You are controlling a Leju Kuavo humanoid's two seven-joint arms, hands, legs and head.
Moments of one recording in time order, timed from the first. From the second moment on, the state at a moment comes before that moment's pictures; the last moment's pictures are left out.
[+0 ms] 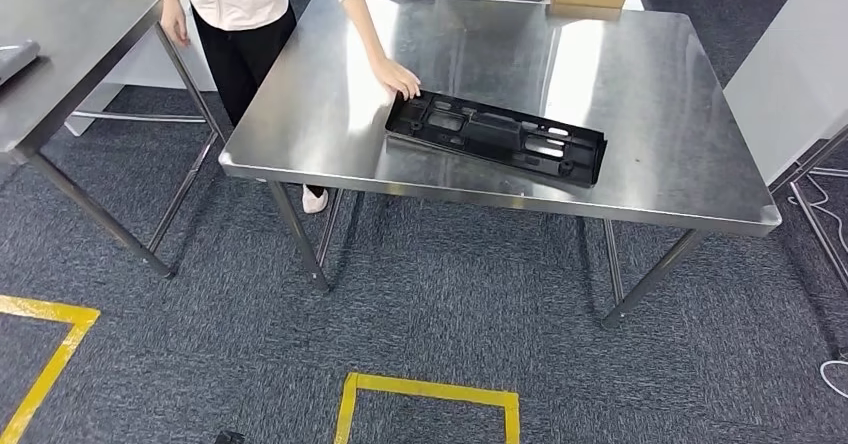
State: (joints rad) left arm -0.12 -0.08 0.75 -0.20 -0.80 0.10 -0.37; right arm -0.11 0.11 -1.41 -0.21 1.46 -0.16 -0.08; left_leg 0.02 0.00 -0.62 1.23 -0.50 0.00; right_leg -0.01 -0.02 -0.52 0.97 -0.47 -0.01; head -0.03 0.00
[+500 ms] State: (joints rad) left arm -0.12 -0.08 0.75 -0.20 -0.80 0.10 -0.37; right arm -0.11 0.11 -1.40 -0.21 1.47 -0.16 -0.08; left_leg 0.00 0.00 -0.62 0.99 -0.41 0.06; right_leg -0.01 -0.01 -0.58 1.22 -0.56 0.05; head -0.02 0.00
